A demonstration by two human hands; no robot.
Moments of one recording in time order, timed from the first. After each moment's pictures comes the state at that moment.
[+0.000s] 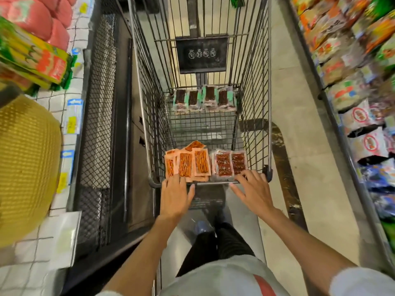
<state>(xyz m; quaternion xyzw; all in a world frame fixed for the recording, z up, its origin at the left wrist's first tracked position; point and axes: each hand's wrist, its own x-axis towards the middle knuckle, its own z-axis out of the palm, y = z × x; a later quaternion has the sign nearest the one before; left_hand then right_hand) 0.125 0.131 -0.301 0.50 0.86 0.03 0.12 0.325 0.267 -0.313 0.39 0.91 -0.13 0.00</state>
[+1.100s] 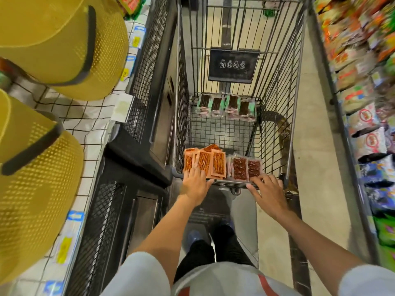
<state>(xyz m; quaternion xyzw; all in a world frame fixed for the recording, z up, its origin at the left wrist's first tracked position) 0.270 -0.050 -0.290 0.50 0.84 -0.06 0.19 0.470 0.089 -0.304 0.39 0.91 -0.13 0.08</state>
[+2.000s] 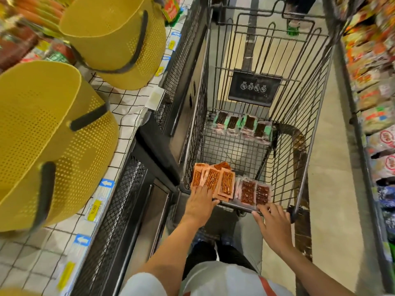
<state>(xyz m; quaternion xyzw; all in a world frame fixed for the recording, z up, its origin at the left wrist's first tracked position) 0.316 -0.127 -0.292 0.48 0.85 -0.02 0.20 0.519 0.003 -0.314 0.40 0.91 -0.14 0.03</state>
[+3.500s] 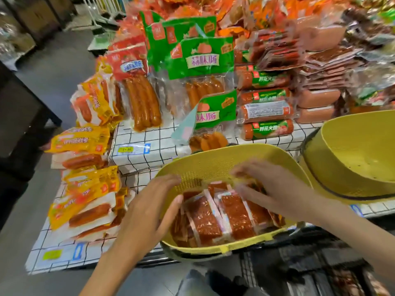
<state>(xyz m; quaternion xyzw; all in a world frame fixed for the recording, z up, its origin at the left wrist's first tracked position) 0.470 -0.634 -0.004 -0.05 0.96 0.22 -0.19 0.297 -0.424 0.022 -0.51 0.82 -0.22 0.11</state>
